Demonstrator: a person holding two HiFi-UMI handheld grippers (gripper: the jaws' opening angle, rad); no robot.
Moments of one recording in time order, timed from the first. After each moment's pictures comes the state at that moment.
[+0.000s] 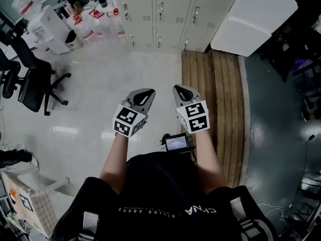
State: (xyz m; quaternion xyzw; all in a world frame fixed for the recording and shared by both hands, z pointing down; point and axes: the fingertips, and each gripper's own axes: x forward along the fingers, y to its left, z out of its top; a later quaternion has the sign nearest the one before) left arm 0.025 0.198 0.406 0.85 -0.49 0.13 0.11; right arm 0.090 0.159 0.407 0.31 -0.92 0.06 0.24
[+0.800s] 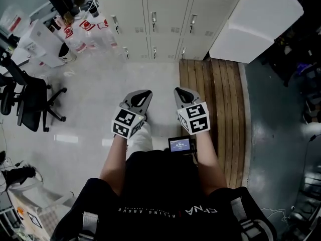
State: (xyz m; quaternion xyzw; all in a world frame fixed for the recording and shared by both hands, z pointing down) left arm -0.005 0.024 0.432 0.85 -0.49 0.15 0.10; right arm 0.078 -0.013 0.439 0.33 -0.91 0.09 0.24
